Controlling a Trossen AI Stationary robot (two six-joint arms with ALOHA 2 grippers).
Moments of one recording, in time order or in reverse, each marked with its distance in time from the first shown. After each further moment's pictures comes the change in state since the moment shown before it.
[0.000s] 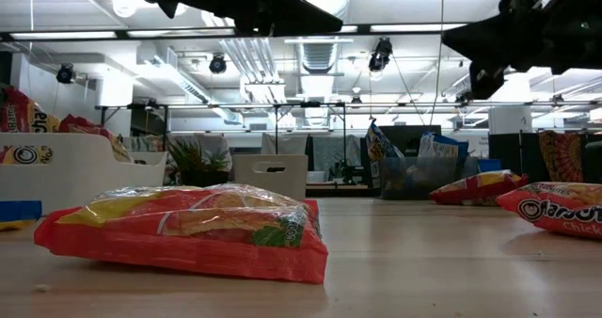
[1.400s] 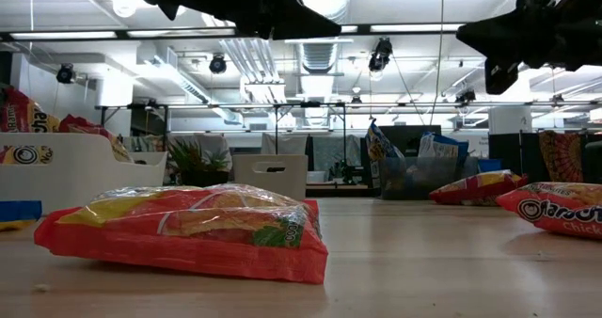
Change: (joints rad) left arm 0.013 0.000 0.000 -0.014 -0.001 -0.043; right arm 0.000 -0.348 -0.024 -0.263 0.051 -0.032
